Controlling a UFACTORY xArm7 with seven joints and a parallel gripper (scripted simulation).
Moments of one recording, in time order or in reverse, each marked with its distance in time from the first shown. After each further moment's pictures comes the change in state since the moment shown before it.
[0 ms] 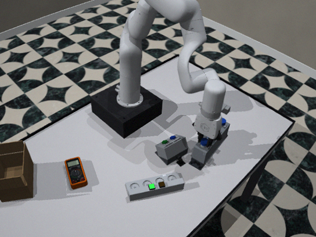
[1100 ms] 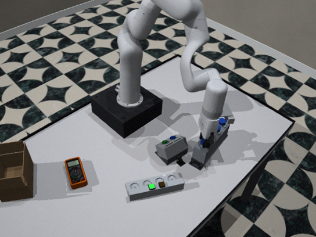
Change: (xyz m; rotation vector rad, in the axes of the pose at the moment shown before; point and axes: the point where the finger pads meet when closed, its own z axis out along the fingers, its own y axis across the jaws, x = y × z) arm 0.001 0.000 0.001 0.000 -0.027 0.753
